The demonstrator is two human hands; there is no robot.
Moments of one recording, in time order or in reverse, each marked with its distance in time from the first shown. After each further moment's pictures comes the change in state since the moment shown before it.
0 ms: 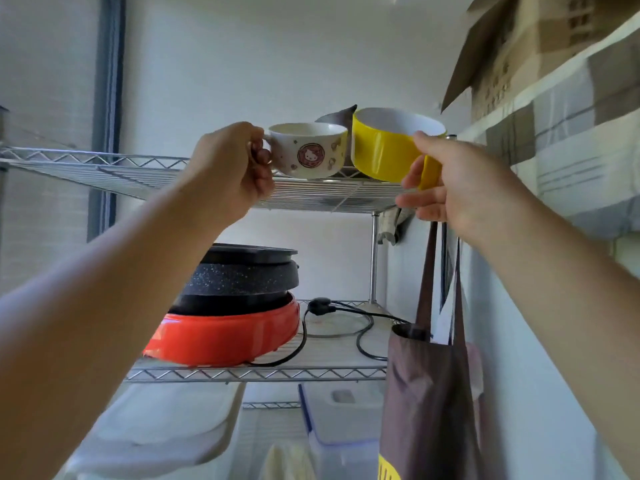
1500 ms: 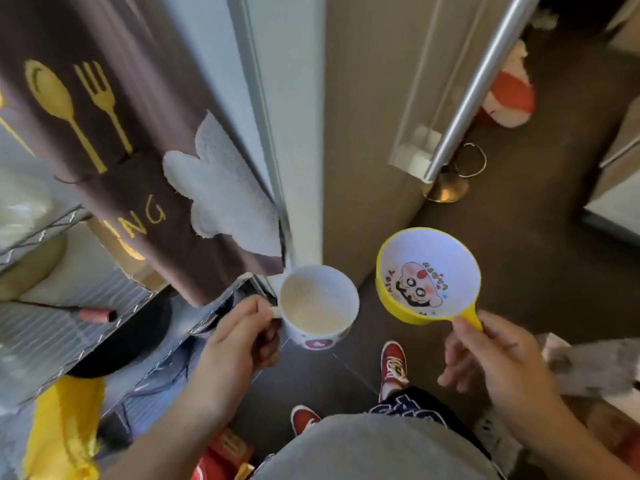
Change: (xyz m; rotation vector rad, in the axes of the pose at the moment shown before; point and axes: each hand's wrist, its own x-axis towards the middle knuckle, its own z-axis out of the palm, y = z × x) left_hand -0.470 -0.394 -0.068 0.055 -0.666 -1.136; right_hand -0.603 0.209 -0.162 -0.317 0.734 0.940
